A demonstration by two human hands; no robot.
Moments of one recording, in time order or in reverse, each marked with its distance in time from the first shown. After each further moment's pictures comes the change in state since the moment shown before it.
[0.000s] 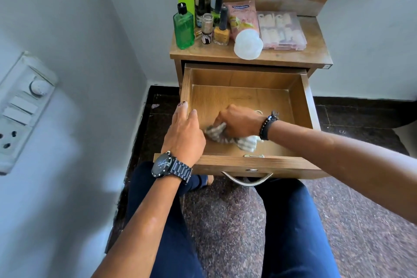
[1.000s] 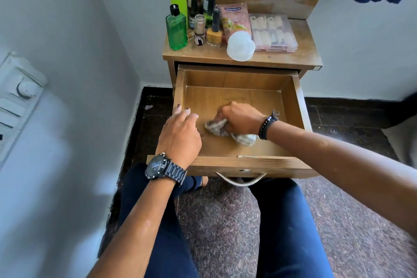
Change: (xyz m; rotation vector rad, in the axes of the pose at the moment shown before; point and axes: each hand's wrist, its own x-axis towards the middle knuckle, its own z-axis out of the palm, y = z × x) left_hand 0.004 -0.003 0.008 0.021 0.035 0.108; right_hand -0.002 0.021 0.003 -0.076 0.133 0.002
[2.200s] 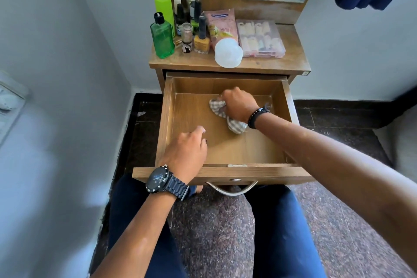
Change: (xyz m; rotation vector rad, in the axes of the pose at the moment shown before) left_hand 0.003 0.029 0.007 -0.072 -0.123 0.042; right_hand 0.021 0.033 -0.014 0.008 0.182 0.331
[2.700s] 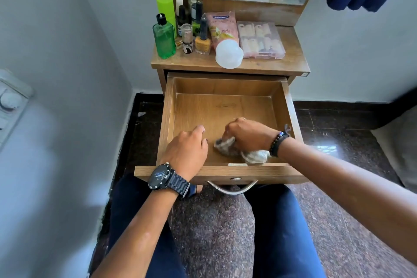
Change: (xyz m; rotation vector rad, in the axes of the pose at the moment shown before) left_hand -0.001 -0.002 0.001 0.029 0.010 -0.011; right_hand -0.065 0.006 0.007 0.037 -0.285 -0.296
